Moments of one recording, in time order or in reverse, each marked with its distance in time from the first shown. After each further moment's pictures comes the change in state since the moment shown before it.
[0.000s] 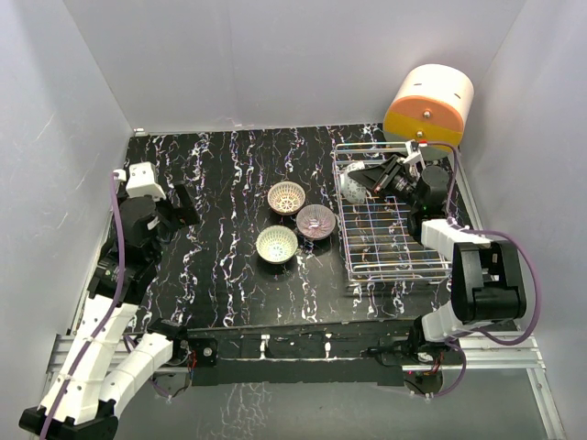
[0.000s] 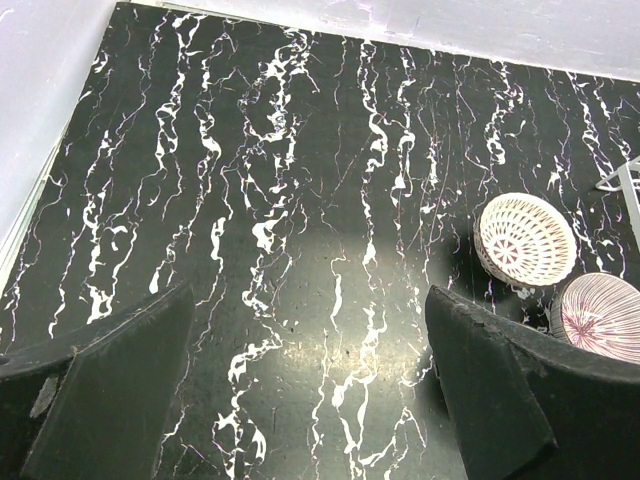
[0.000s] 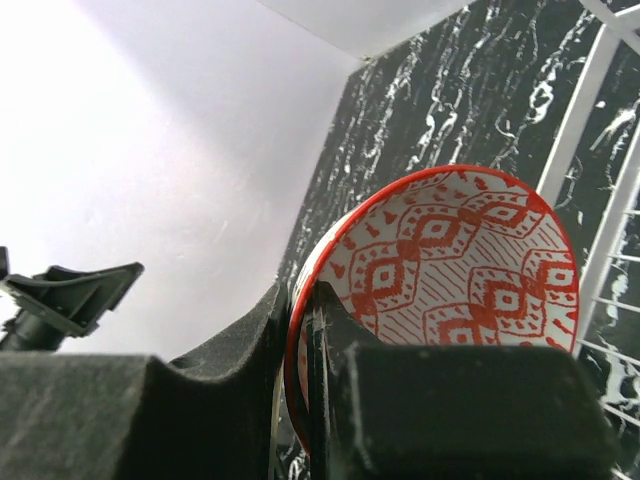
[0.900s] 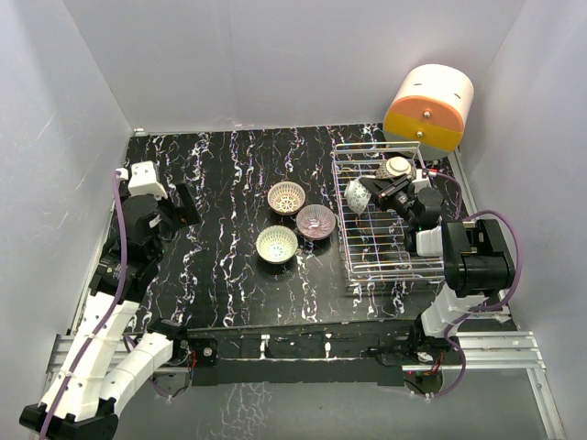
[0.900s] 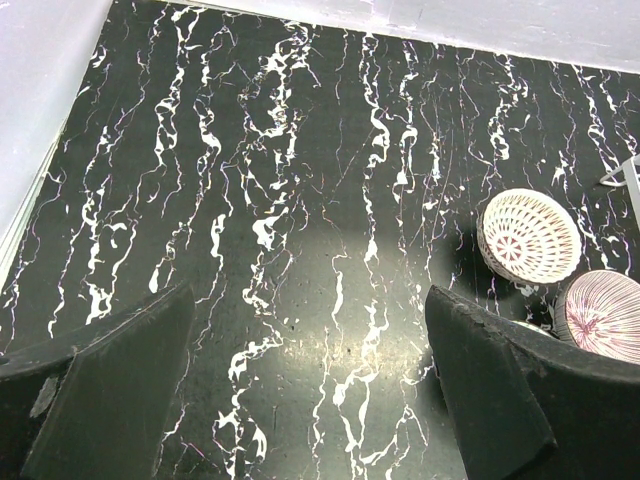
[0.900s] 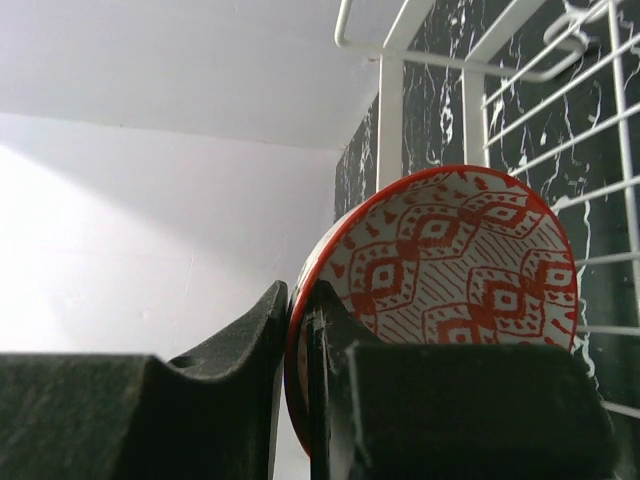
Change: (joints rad) left arm 0.000 0.017 0.000 0.001 0.000 0.000; right arm -0.032 0.201 -0.168 0.344 0.231 0.340
